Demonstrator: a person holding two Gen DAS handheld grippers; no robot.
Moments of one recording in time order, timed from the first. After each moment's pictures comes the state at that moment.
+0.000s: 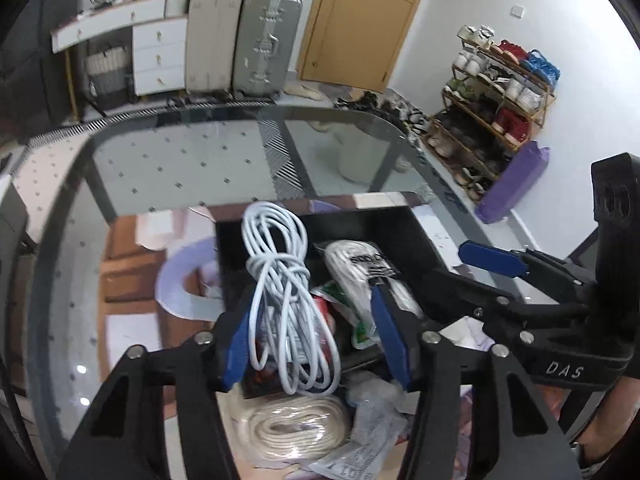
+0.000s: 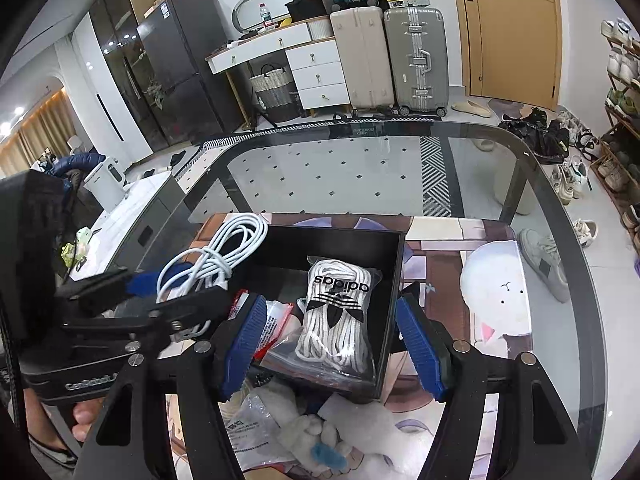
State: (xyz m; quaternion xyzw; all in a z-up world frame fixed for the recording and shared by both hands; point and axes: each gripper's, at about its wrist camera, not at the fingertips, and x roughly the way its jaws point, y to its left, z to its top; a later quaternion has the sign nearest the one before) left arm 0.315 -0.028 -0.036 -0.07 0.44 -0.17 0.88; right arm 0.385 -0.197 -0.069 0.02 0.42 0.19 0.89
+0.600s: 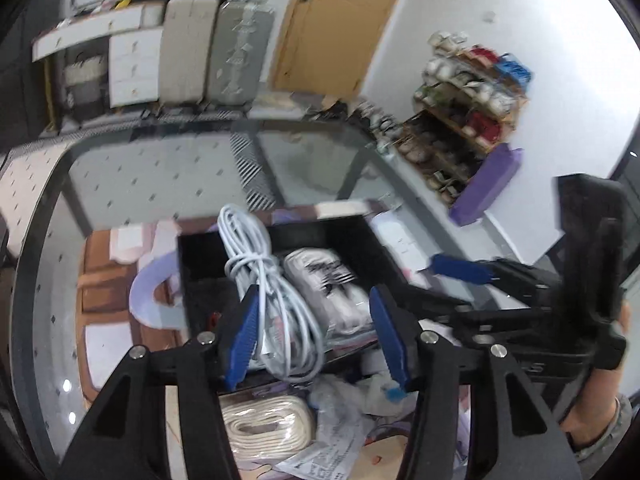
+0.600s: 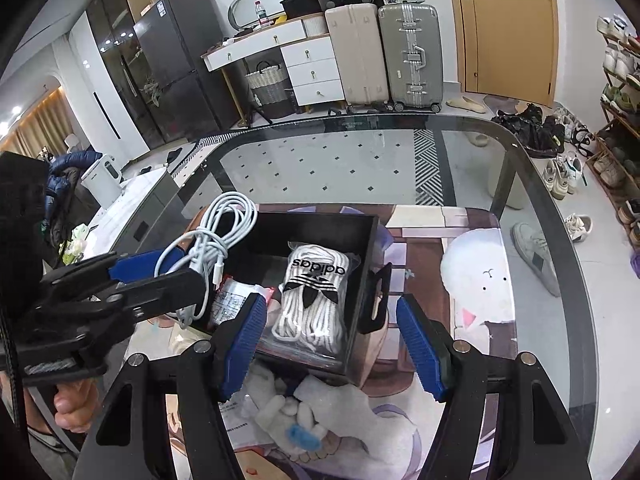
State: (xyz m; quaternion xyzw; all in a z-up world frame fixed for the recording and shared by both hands) left arm 0.308 -0.036 -0.021 -0.08 0.42 -0.20 0.88; right arm 0.376 -0.217 -0.071 0.02 0.43 0.19 0.88
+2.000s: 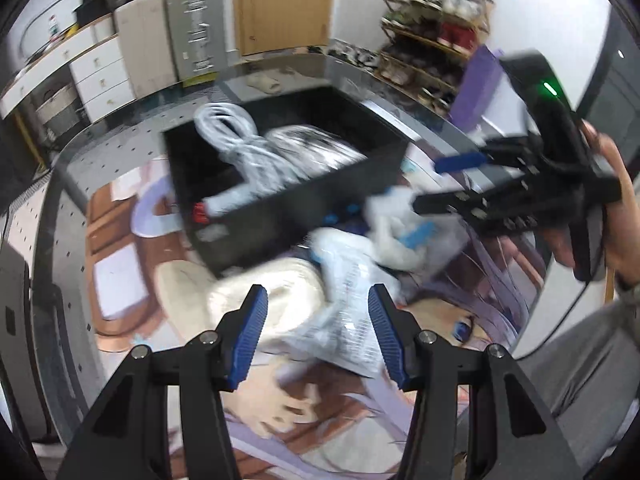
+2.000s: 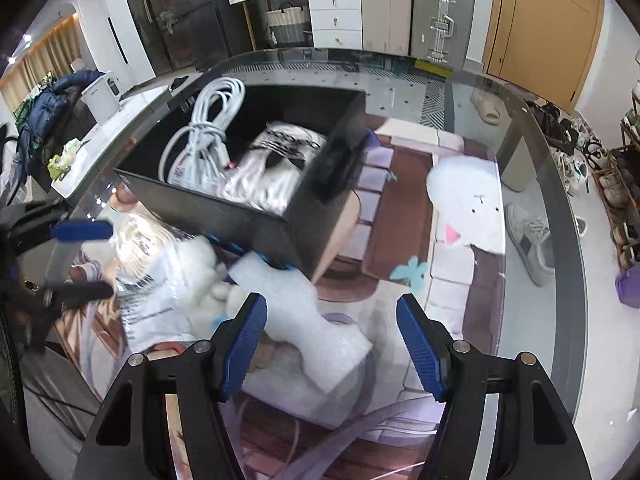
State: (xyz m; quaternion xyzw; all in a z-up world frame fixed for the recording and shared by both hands) left arm 0.228 -0.059 -0.060 0.08 0.46 -0.24 0.85; right arm 0.343 -0.239 -0.133 -0.09 0.49 0.20 0.84
